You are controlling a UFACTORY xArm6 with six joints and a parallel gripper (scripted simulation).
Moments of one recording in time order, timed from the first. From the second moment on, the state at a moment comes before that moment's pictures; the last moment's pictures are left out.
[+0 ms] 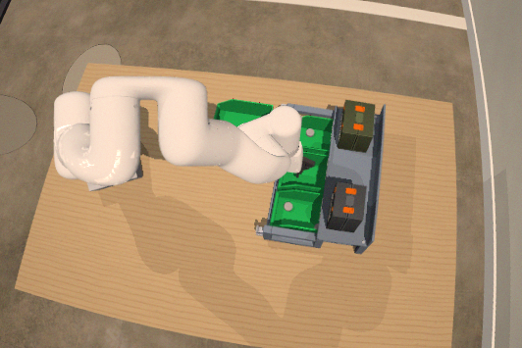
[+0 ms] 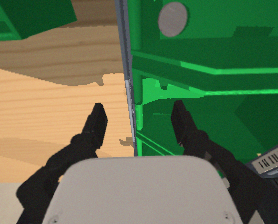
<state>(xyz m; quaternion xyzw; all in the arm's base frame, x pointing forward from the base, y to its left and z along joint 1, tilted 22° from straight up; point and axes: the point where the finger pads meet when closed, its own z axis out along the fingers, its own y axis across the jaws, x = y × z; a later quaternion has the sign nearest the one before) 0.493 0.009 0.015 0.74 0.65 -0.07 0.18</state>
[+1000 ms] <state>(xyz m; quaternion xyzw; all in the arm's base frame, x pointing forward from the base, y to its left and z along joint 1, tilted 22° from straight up) 0.494 0.005 0.006 0.74 0.65 -0.07 0.18</state>
